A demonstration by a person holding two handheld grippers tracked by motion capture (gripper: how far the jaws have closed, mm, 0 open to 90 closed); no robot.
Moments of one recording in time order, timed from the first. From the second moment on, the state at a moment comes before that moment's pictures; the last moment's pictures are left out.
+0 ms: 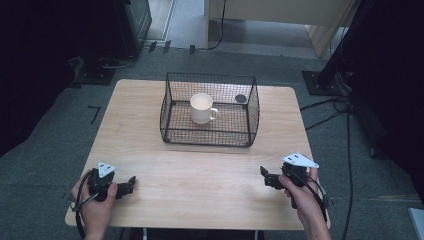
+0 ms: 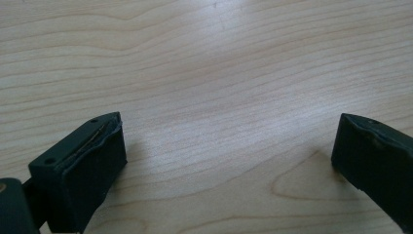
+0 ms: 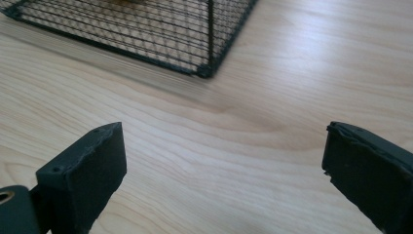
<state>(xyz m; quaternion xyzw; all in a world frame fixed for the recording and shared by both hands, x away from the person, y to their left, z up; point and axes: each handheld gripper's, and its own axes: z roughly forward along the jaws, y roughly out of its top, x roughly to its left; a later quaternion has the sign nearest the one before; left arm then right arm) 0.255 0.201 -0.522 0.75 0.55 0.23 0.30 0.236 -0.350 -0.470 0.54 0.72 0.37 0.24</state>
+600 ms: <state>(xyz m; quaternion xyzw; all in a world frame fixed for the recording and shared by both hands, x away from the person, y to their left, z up) 0.255 0.201 -0.522 0.75 0.55 0.23 0.30 0.217 -0.400 -0.503 0.60 0.69 0.32 0.25</state>
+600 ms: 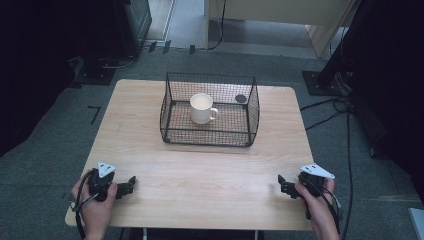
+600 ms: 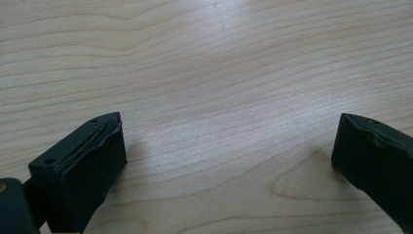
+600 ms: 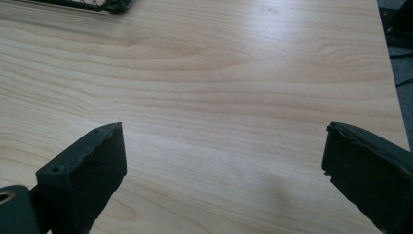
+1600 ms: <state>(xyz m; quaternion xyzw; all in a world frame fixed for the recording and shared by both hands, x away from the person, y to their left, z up) 0.255 0.201 -0.522 0.75 0.55 0.23 0.30 0.206 -0.415 -0.530 0.62 0.68 0.30 0.25</state>
